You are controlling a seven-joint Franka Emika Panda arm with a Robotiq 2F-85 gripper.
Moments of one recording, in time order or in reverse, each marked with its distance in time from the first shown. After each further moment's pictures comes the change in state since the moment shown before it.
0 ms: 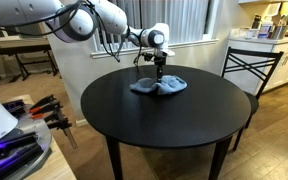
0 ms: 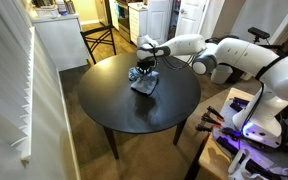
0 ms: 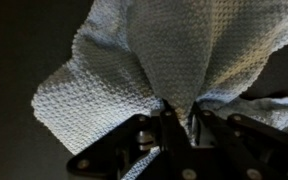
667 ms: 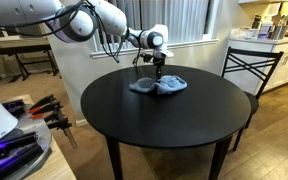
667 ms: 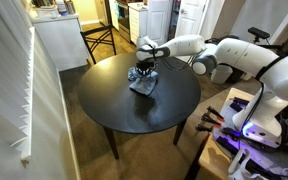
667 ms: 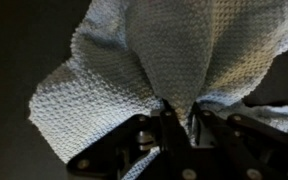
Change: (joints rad) arm 0.005 0.005 0.019 -0.013 -0.004 0.031 0.002
